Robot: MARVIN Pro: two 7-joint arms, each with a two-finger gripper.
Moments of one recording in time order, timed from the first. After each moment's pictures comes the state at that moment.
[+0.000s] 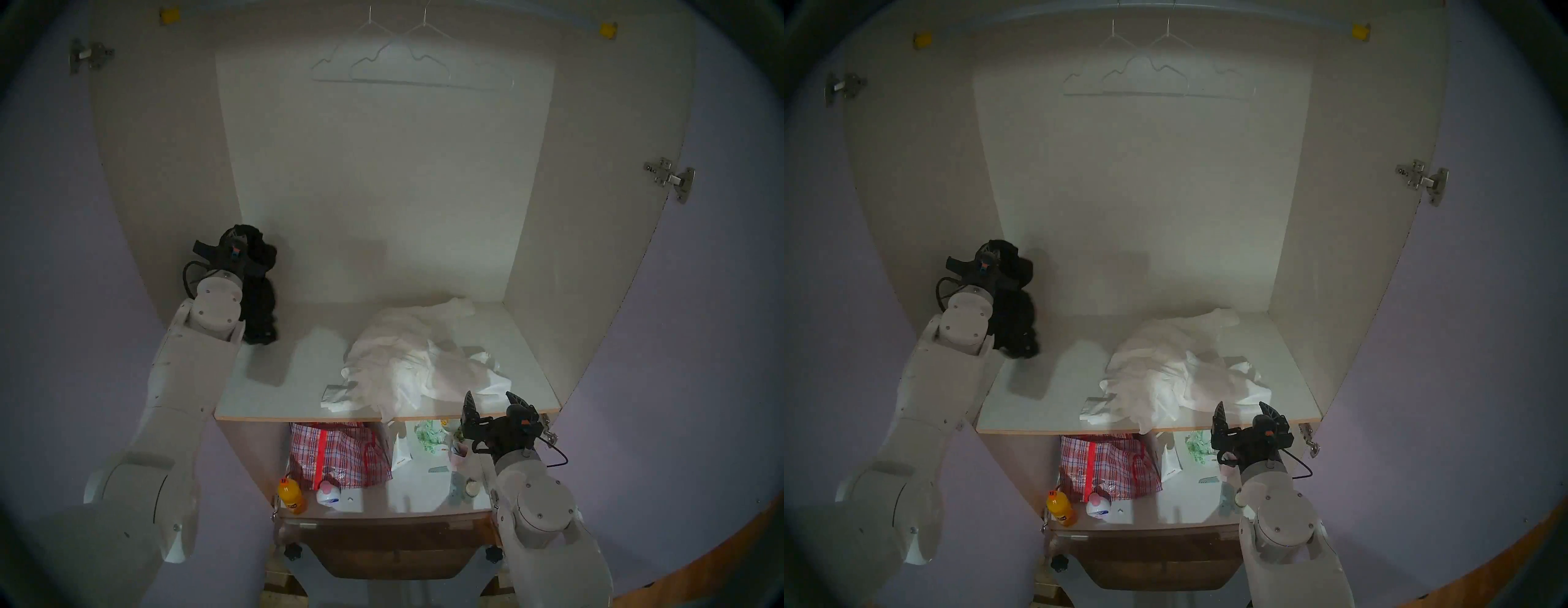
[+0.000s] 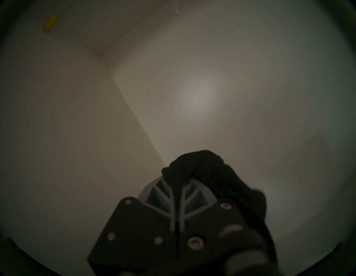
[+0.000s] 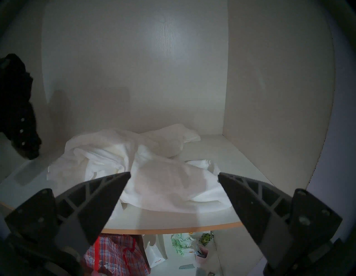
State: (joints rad) left arm 1.02 -1.21 -1.53 -1.07 0.36 -0.13 0.07; right arm -1.92 -1.57 1.53 -1.78 0.01 -0.01 -0.02
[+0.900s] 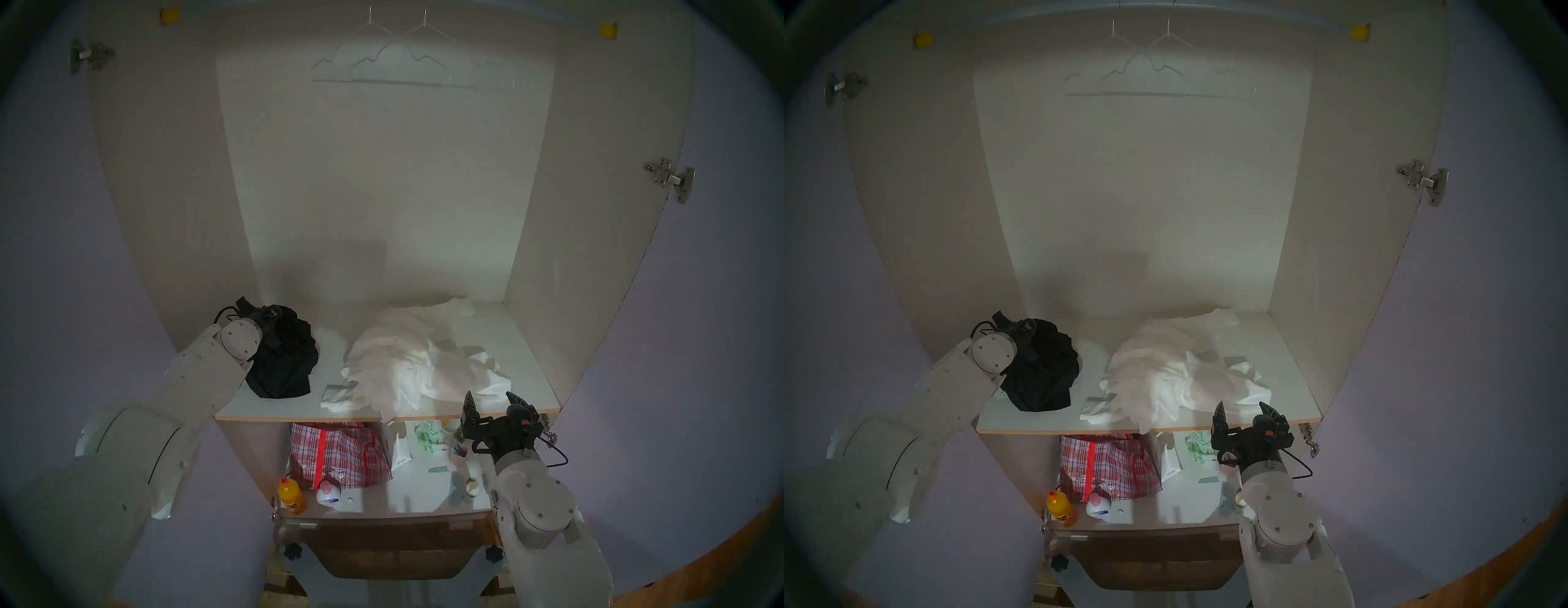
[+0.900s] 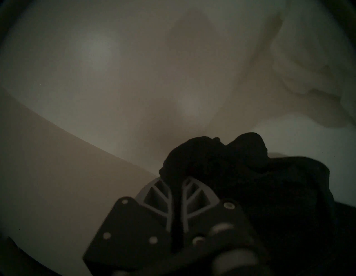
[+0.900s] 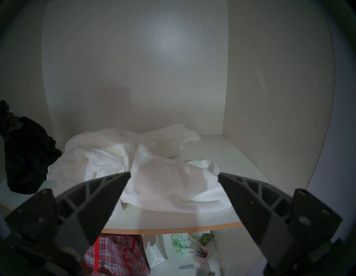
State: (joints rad) left arm 0.69 -1.22 -1.16 -0.39 0.49 -0.15 -0.12; right arm -1.92 -1.57 1.53 -1.78 0.01 -0.01 -0.03
